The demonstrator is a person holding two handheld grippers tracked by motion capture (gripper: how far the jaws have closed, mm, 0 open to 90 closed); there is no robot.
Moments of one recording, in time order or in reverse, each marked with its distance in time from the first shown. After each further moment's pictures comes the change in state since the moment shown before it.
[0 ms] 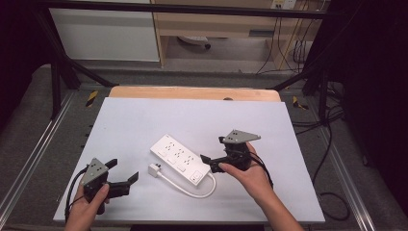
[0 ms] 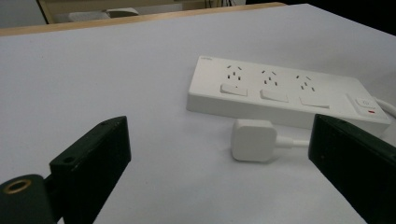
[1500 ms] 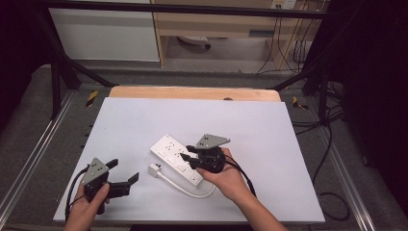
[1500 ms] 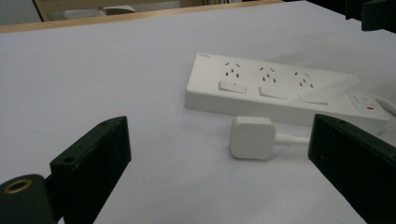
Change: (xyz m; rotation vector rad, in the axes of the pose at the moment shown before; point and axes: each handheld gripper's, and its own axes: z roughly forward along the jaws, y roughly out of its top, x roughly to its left) left arm 0.001 -0.001 0.001 0.010 -0.012 0.005; right arm 0.041 0.007 0.051 0.016 0.067 -0.112
